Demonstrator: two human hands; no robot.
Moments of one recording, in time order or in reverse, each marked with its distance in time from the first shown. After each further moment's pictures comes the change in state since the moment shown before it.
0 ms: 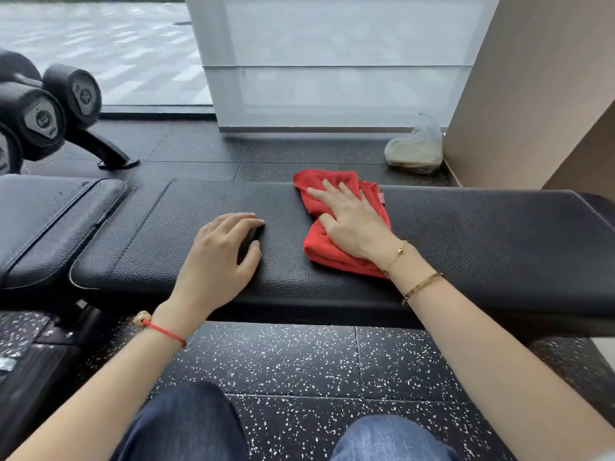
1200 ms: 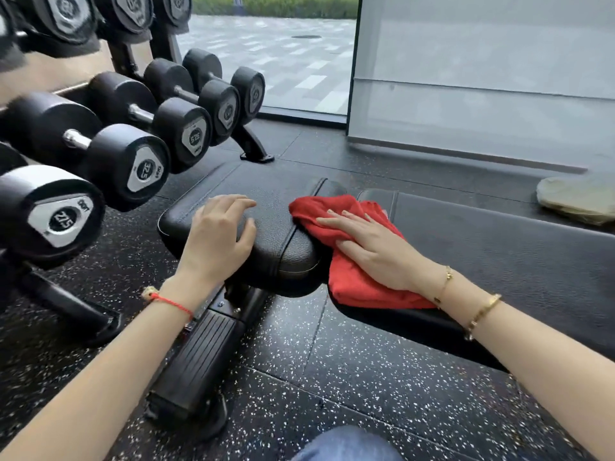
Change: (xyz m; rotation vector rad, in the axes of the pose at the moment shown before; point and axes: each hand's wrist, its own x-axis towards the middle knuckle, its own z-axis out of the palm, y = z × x) left_hand -0.085 -0.299 -0.164 0.186 0.228 -0.303; right_hand 0.089 -0.278 0.134 0.152 -0.199 -0.493
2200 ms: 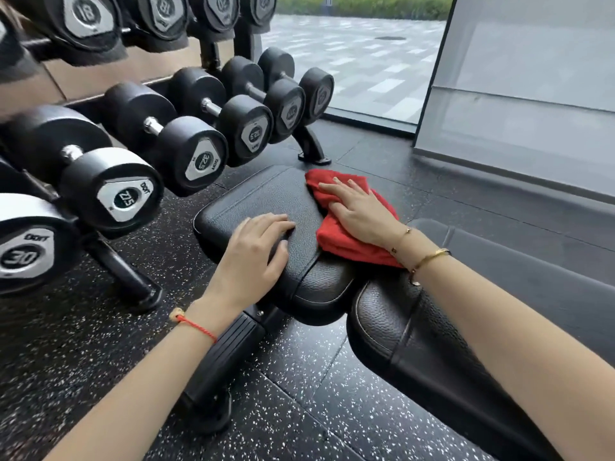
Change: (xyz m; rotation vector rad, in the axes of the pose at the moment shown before) left_hand -0.007 0.013 0.016 -0.005 -0.017 -0.065; right_hand 0.151 0.016 0.008 -0.029 -0.067 0.006
